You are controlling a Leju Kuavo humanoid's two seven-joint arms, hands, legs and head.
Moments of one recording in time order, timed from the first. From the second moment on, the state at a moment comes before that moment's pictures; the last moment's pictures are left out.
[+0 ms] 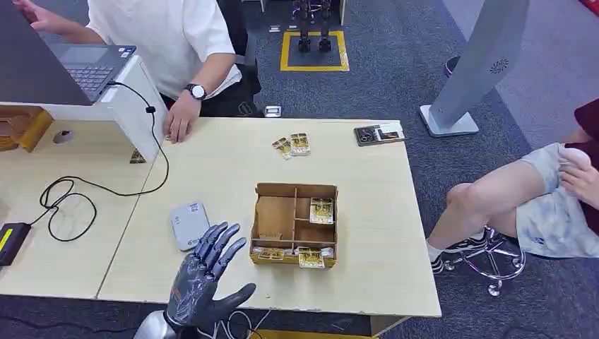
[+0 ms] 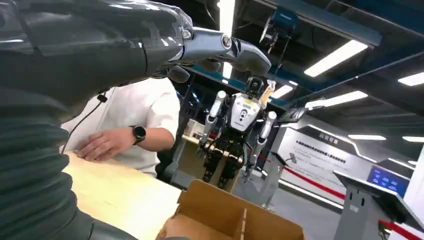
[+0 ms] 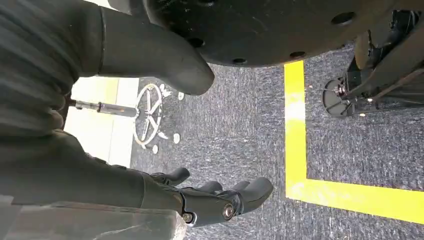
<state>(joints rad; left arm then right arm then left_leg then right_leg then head) 0.00 0.23 -0.54 -1.57 -0.92 0.67 -0.42 -0.05 0.11 1.45 0.01 -1.55 -0.31 -0.01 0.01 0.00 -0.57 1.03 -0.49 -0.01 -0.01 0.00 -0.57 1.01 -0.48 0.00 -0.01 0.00</state>
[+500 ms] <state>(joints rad) -0.04 0.26 -0.64 -1.51 -1.03 0.65 -0.17 -0.04 0.11 1.44 0.01 -1.55 -0.31 -0.02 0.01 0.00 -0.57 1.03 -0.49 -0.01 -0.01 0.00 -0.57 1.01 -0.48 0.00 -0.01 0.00</state>
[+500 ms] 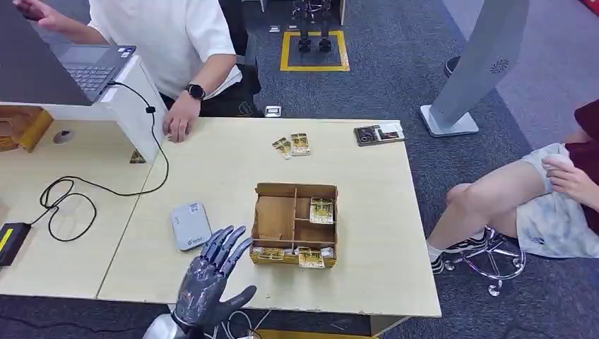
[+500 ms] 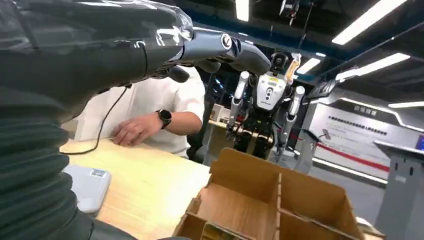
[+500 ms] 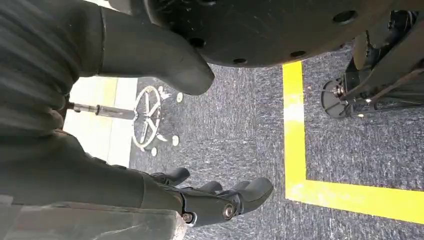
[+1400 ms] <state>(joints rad) -0.15 0.26 -0.70 -1.43 -1.25 0.40 0.12 -0.05 0.11 1.44 0.01 -1.55 -0.31 0.00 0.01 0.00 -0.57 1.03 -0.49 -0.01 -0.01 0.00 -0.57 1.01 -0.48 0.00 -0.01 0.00</state>
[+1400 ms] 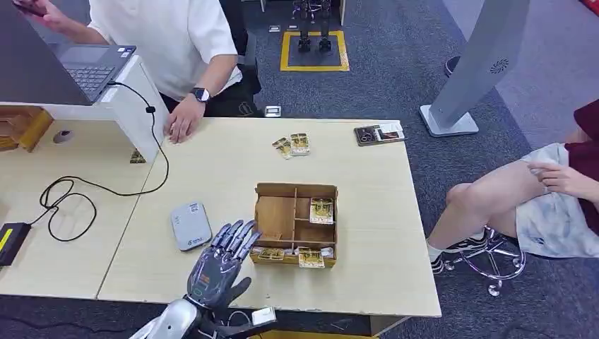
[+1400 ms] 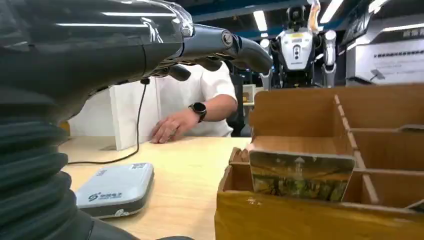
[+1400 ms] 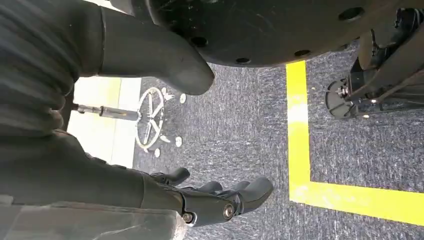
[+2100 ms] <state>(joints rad) -0.21 0.26 -0.73 -1.41 -1.23 0.29 0.14 -0.05 0.11 1.44 0.01 -1.55 -0.29 0.00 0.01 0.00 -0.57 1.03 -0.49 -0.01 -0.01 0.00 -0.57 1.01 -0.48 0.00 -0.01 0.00</state>
